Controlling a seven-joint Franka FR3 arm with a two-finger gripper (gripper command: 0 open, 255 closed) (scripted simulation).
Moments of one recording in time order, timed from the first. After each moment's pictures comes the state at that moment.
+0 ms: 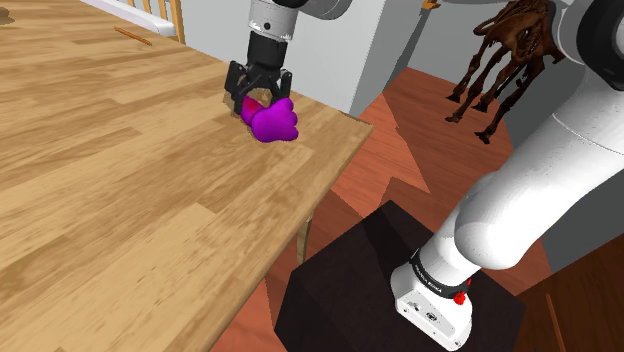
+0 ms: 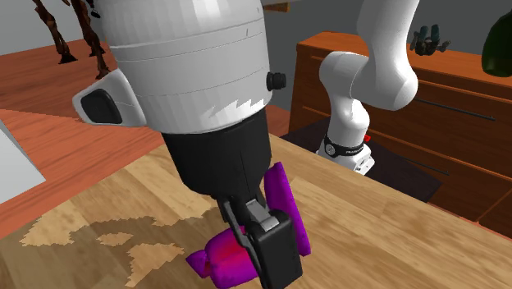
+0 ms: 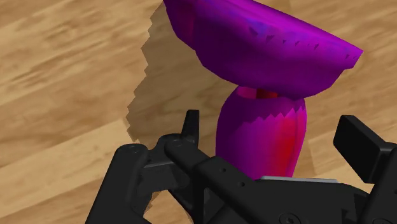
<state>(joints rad) 0.13 -0.06 0.21 -1.97 0.22 1.91 0.30</state>
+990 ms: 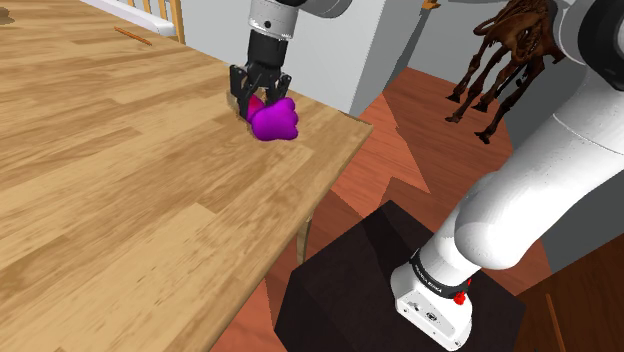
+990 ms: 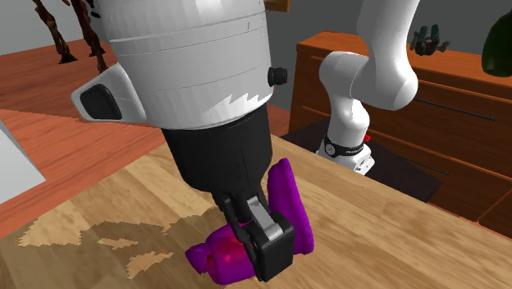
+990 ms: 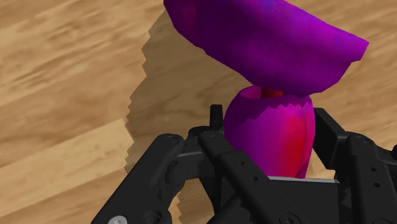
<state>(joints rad) 0.13 -0.07 0.21 -1.97 0.22 1.90 0.30</state>
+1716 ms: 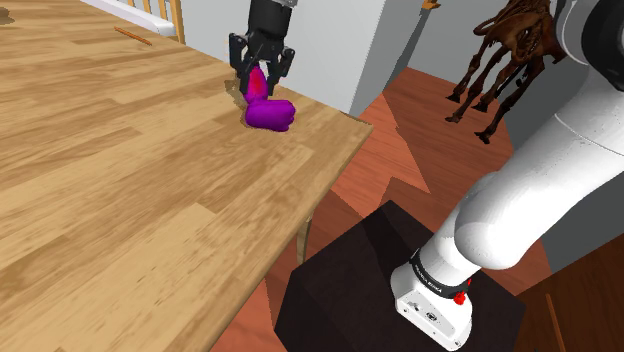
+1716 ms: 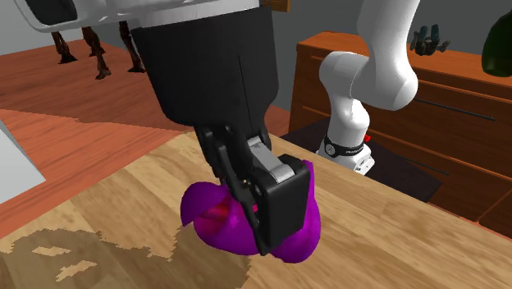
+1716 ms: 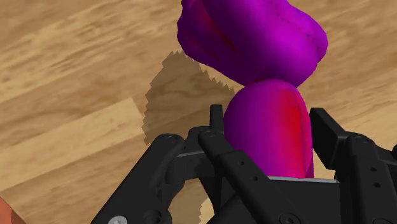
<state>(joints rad) 0.13 -0.08 0.21 -1.84 0.21 1.76 0.33</state>
